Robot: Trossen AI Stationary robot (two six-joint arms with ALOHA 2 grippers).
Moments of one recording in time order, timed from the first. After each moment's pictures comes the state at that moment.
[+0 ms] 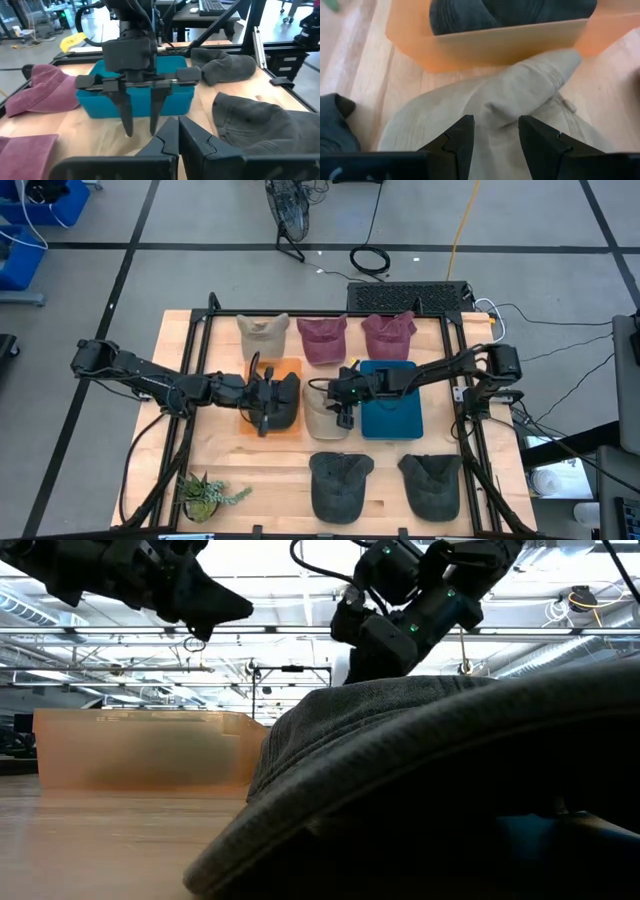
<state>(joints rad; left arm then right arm) -0.14 1.17 0.47 0.48 -0.08 0.01 -0.02 1.73 0.97 0.02 -0.05 0.10</state>
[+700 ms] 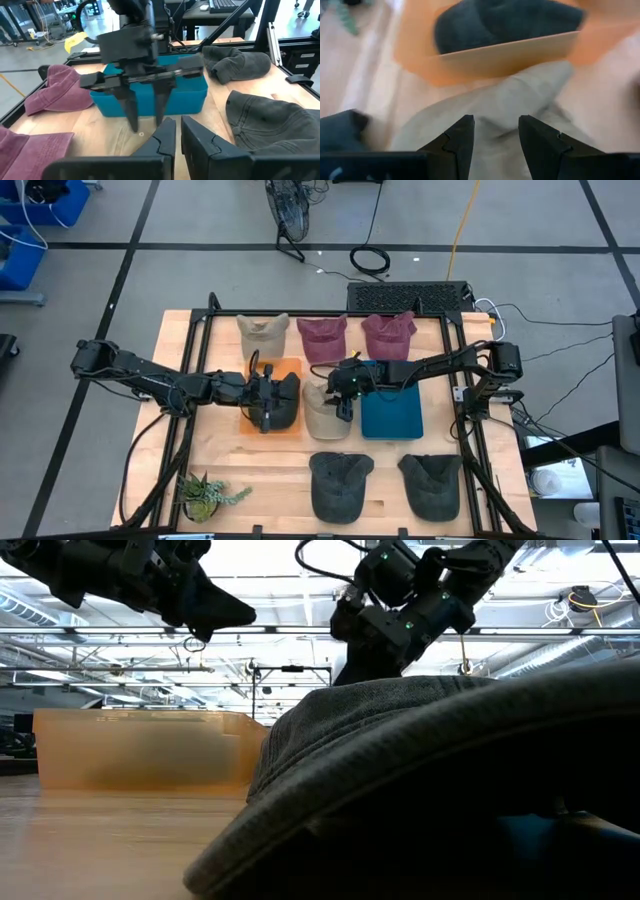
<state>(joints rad) -0.12 1.17 0.47 0.47 -0.11 0.04 -0.07 1.72 0.97 0.04 -0.16 0.12</state>
